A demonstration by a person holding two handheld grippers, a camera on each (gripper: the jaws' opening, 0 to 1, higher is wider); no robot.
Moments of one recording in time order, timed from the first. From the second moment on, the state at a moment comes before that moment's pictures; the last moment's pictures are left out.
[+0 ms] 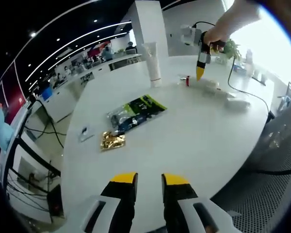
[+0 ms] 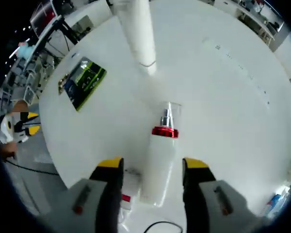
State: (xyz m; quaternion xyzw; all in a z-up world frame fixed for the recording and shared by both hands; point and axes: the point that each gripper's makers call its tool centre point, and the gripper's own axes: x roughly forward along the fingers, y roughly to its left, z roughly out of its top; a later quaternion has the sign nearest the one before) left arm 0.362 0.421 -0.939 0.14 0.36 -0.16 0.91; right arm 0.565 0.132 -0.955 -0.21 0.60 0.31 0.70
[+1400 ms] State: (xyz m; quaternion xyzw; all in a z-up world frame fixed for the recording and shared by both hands) left arm 0.359 0.420 -0.945 0.15 0.37 -0.17 0.90; right arm 0.563 0.121 -0.978 -0.25 0.62 0.32 0.67
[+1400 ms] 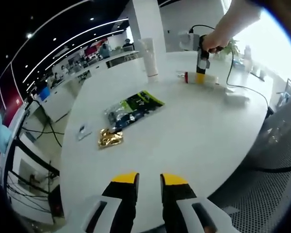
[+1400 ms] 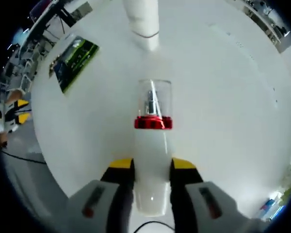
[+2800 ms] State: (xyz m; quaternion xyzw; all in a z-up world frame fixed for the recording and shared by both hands) left arm 0.356 0.397 -0.930 0.14 0.38 -0.21 0.89; right arm 0.487 0.212 -0.773 0.11 0.32 0.44 0.83
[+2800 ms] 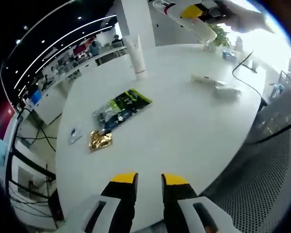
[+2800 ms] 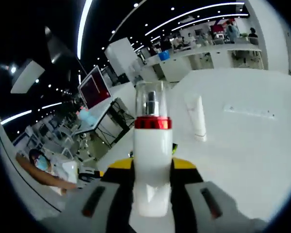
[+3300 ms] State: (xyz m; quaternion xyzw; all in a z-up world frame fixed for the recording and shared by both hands) left arm 0.371 0.302 -0.821 -0.15 0.28 -0.28 0.91; right arm 0.423 0.228 -0.768 0.19 0.26 0.49 0.81
